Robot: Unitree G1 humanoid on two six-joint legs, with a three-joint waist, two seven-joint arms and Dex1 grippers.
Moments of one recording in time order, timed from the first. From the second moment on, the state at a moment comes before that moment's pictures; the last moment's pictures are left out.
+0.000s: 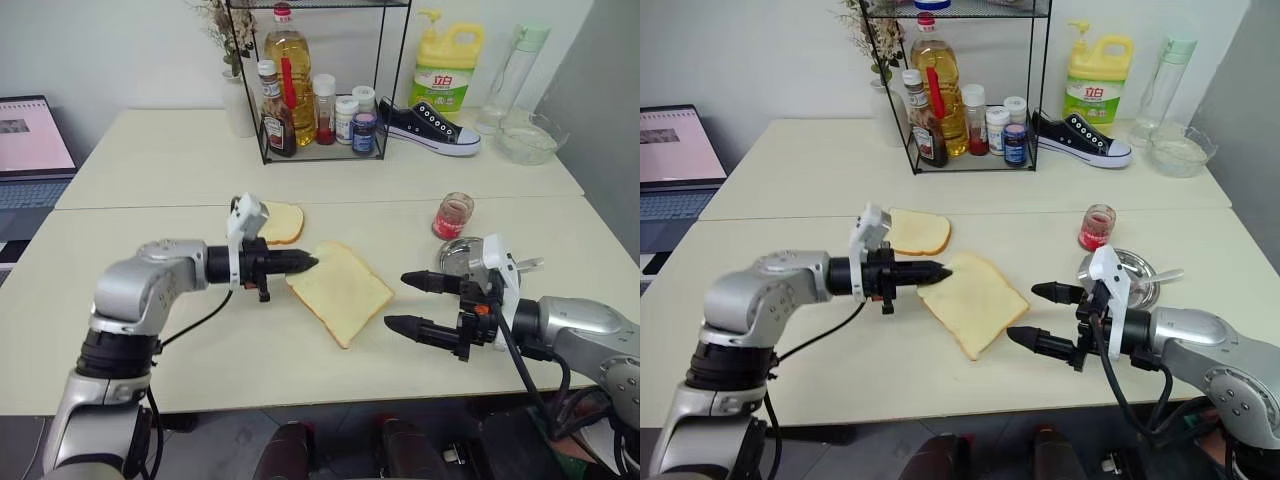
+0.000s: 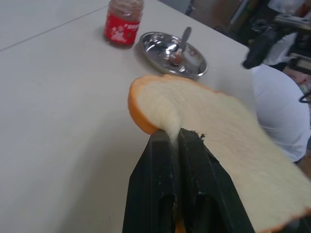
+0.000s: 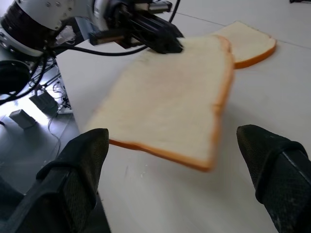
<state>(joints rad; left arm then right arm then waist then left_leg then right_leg) -0.49 0.65 -0.03 -0.10 -0.53 0.84 -1.06 -0.17 -0.71 -0.16 -0.73 0.99 1.02 0.61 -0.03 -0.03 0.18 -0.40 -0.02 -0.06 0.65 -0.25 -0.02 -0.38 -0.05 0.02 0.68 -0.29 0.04</state>
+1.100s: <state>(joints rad) -0.42 0.63 -0.13 0.09 -0.27 0.47 -1.01 -0.10 -0.82 -0.14 -0.74 0.99 0.97 0.63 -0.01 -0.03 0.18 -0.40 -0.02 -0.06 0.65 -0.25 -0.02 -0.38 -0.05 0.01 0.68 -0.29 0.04</state>
